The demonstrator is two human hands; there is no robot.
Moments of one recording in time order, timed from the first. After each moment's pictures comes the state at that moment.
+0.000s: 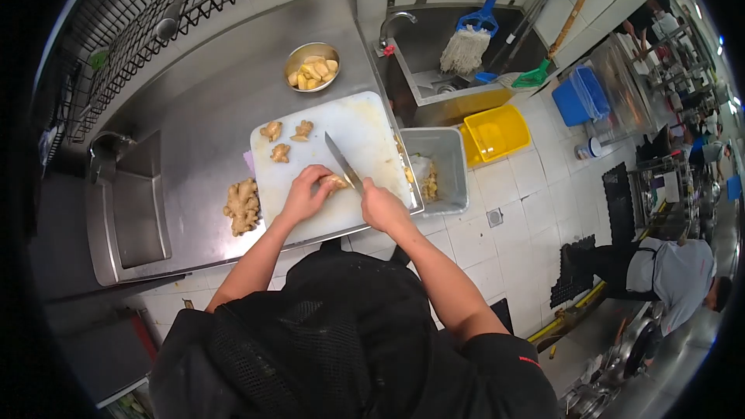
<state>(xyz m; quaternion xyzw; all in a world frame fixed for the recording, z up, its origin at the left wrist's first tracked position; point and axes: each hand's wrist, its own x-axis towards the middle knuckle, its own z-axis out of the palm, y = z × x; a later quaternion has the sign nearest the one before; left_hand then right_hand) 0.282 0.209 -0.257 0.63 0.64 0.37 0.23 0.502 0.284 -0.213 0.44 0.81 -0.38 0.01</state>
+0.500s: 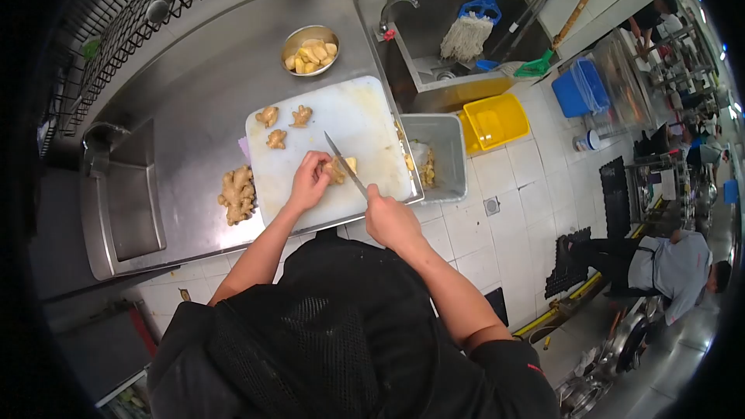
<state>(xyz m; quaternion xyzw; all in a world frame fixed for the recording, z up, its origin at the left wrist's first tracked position) 0.298 0.209 -0.274 0.55 0.65 0.45 0.27 0.526 0.248 -0.155 0.43 0.83 -0.35 0.04</state>
